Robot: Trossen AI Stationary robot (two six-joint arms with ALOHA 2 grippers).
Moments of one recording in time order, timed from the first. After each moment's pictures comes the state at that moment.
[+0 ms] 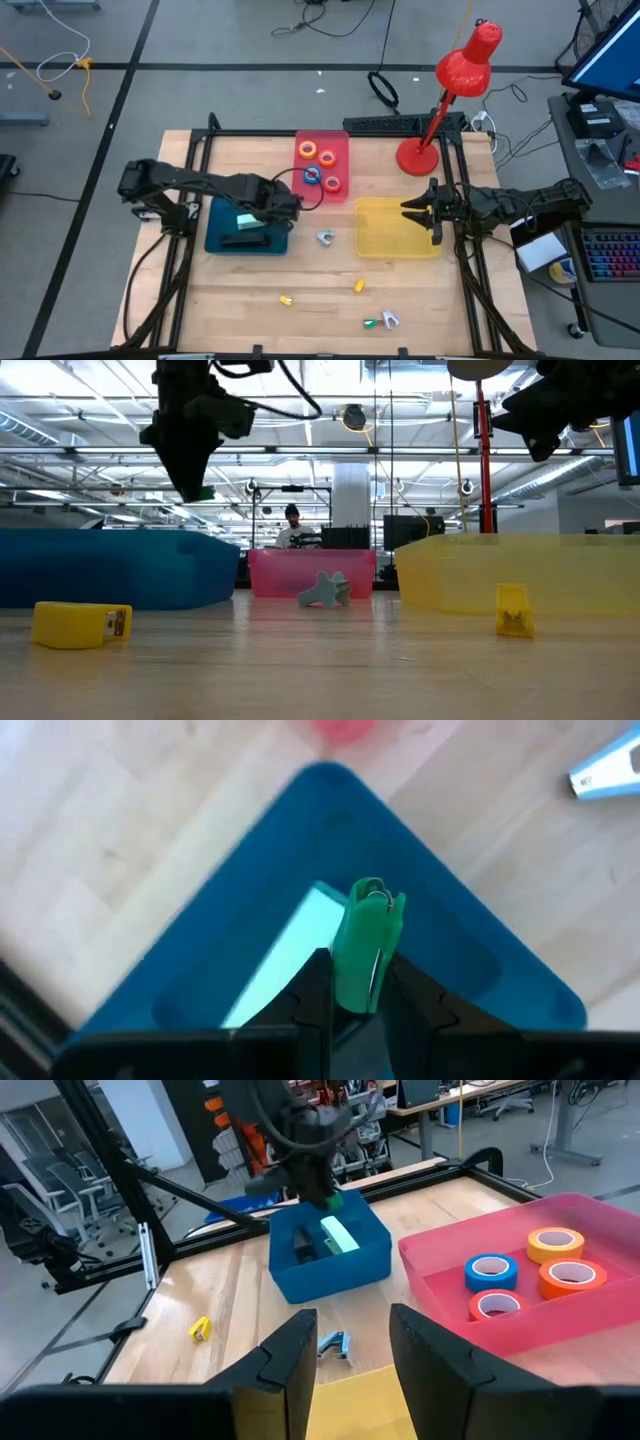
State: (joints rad) left arm -0.06 1.62 1.34 -1.25 -0.19 -0.82; right arm 0.20 0.34 0.34 -0.17 0.26 0.33
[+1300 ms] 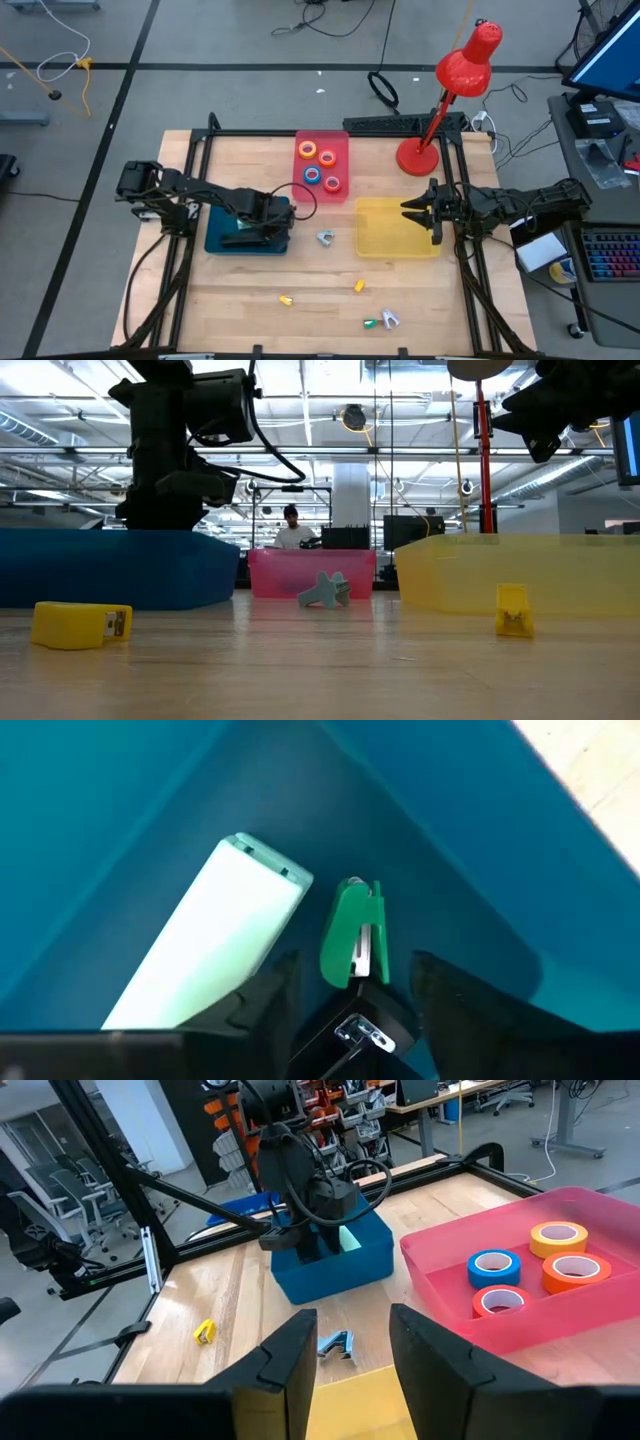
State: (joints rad) left arm -0.04 1.62 0.95 -0.79 -0.05 -0.81; right arm 0.20 0.34 0.34 -0.17 0.26 0.36
